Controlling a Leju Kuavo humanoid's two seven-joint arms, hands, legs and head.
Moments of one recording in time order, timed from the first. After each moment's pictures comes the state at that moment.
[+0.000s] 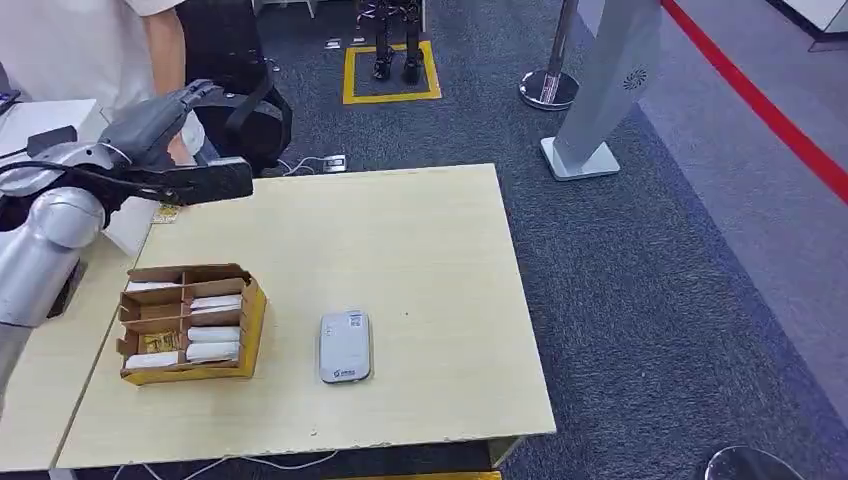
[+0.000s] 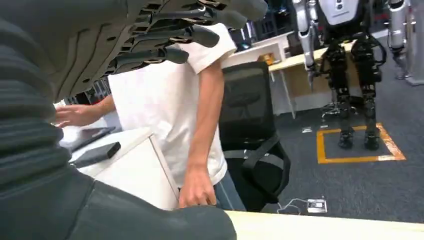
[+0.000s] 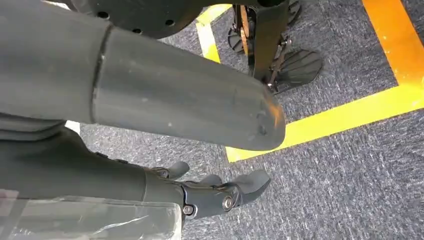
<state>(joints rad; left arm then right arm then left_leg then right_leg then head) -1.04 0.42 -0.66 -1.16 -0.50 -0.43 0.09 -0.11 -0.06 1.18 -0.10 -1.51 -0.17 -0.20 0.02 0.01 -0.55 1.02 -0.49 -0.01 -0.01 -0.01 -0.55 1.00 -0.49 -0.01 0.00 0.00</state>
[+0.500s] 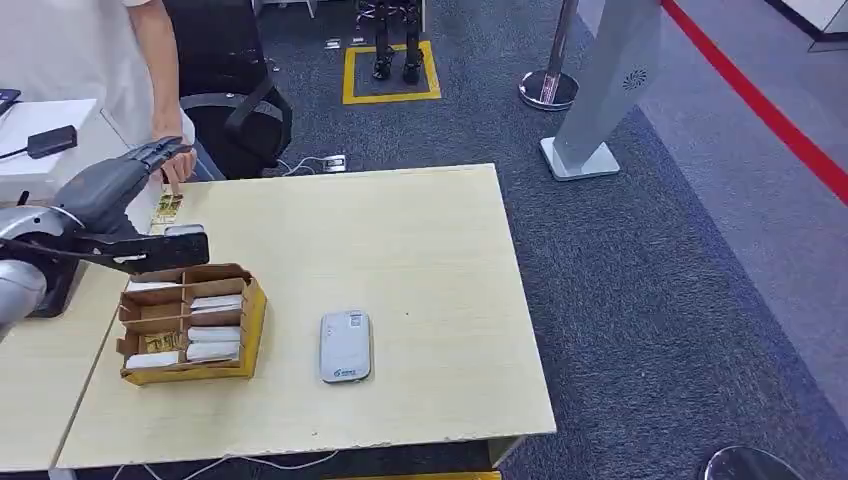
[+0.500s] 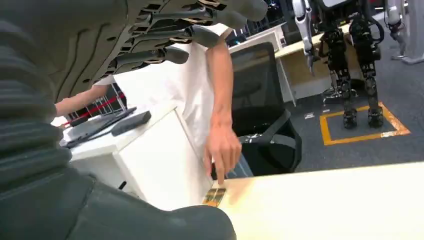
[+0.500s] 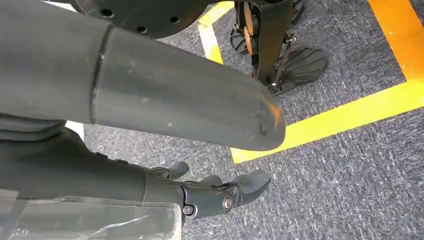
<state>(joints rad) -0.84 0.71 -0.73 -1.46 -0.35 -0.37 0.12 -0.10 -0.06 1.20 -0.10 -1.56 -0.17 -0.20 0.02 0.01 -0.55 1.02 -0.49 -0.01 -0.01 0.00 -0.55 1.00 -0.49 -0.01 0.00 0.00</state>
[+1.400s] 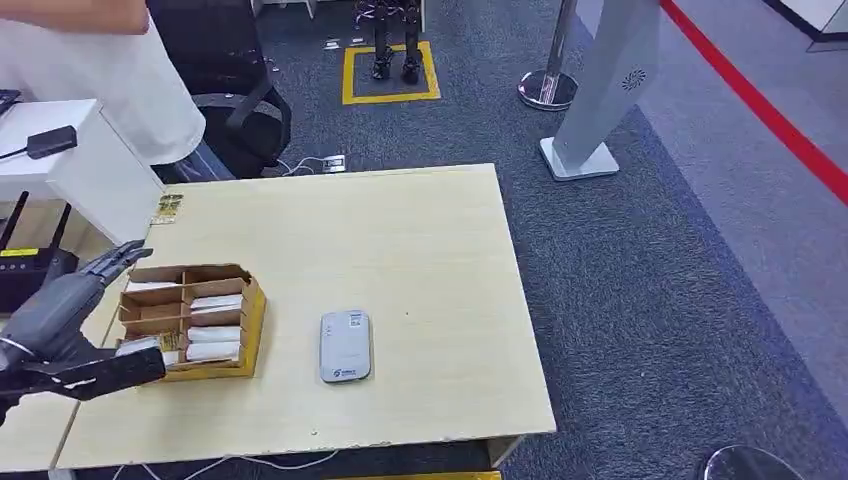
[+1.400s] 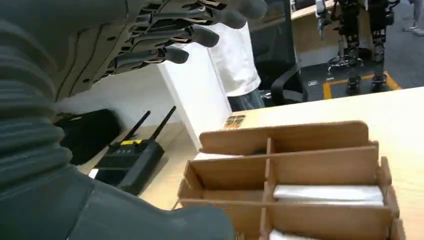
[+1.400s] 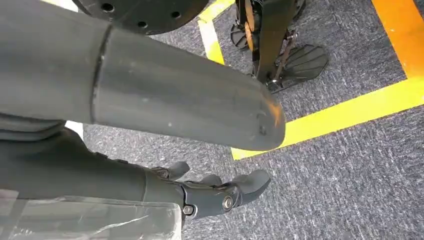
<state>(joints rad) -0.19 0.88 -0.33 -1.81 -0.34 -0.29 0.11 -0.10 -0.06 1.21 -0.10 -1.57 -0.18 -0.21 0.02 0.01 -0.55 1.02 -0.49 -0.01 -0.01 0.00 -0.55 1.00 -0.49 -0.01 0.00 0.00</state>
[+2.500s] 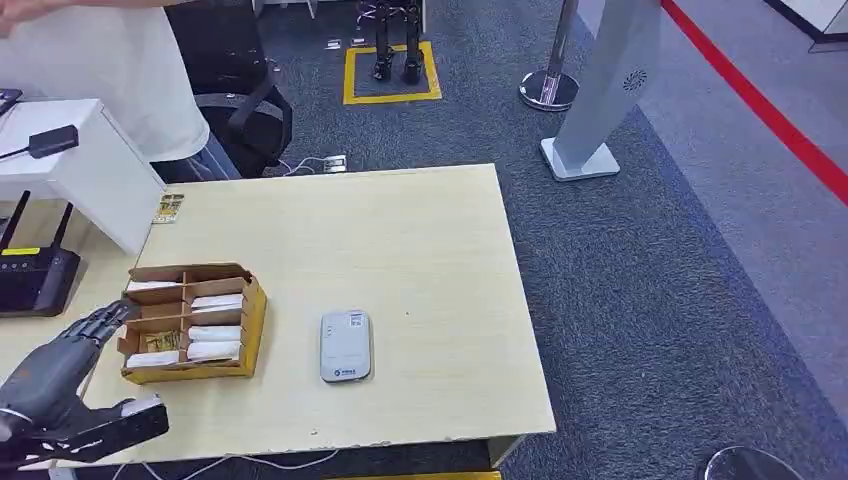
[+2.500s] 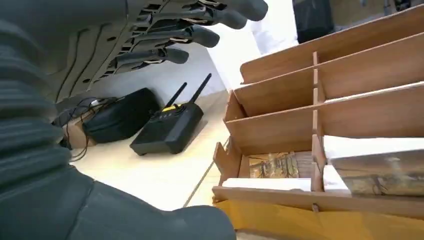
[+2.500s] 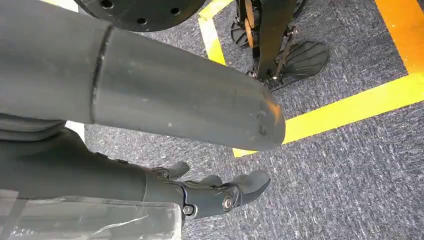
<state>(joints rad) 0.11 0.78 -0.13 -1.86 -0.59 -0.27 0.12 -0.10 -0.06 1.21 -0.09 -1.57 -0.19 -0.20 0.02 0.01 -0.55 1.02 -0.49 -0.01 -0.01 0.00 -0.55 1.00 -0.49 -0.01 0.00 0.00</state>
